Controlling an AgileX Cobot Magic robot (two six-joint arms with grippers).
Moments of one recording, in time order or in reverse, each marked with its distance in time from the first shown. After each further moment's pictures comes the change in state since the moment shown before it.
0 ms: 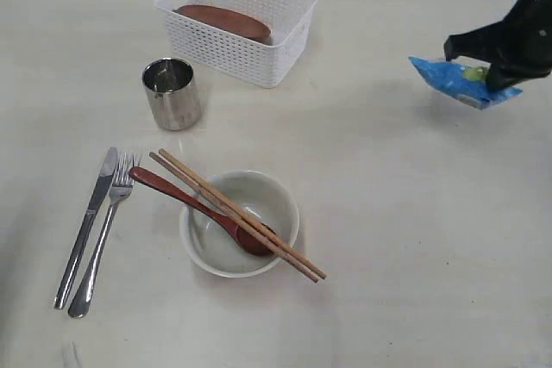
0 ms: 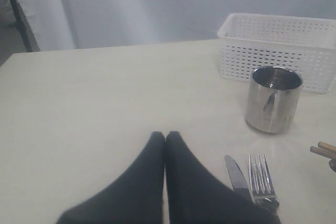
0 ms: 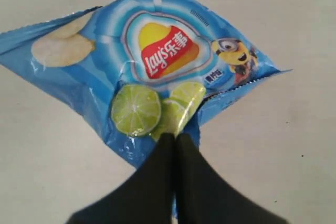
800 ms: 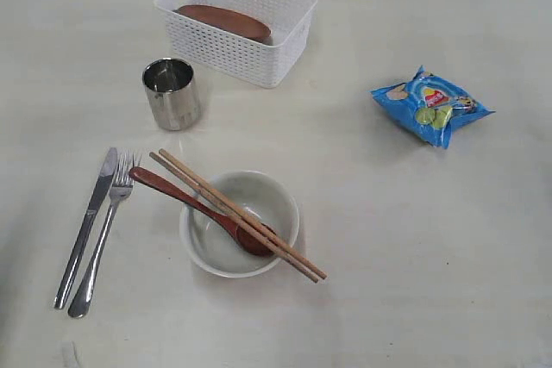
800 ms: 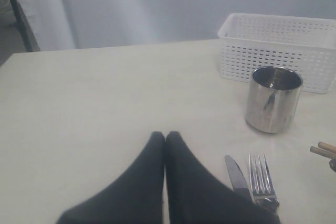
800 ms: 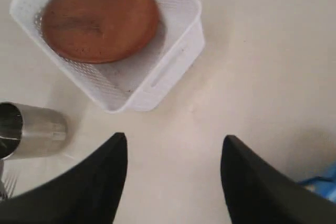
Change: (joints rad) left arm 0.000 0.000 0.000 0.000 0.000 0.000; right arm 0.189 0.118 -0.415 0.430 0.071 -0.164
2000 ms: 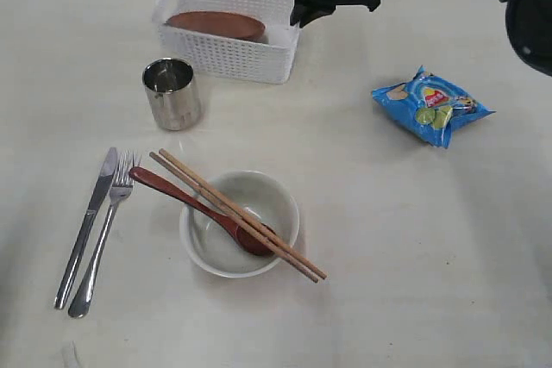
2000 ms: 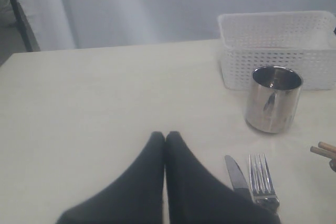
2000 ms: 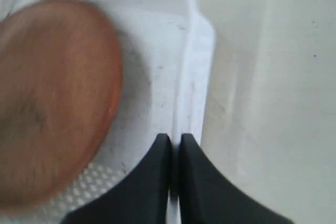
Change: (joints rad) left arm 0.000 0.000 0.000 0.000 0.000 0.000; right arm 0.106 0.564 -0.619 -0.121 0.188 0.345
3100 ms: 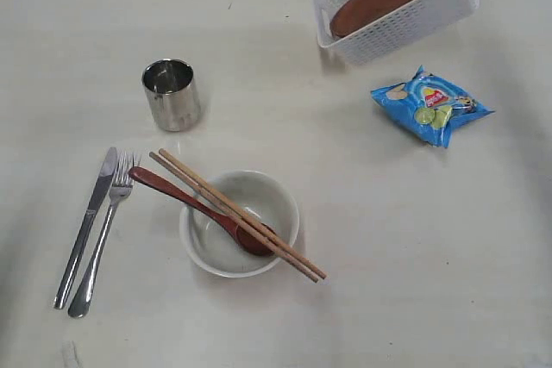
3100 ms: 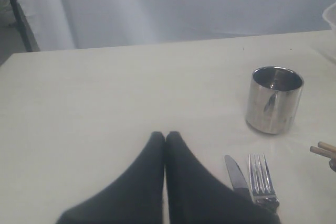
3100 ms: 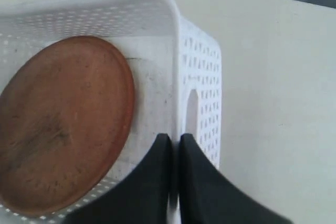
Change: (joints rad) left arm 0.000 0.000 0.000 0.000 0.000 0.000; right arm -0.178 -0.165 -0.102 -0.469 0.234 -0.186
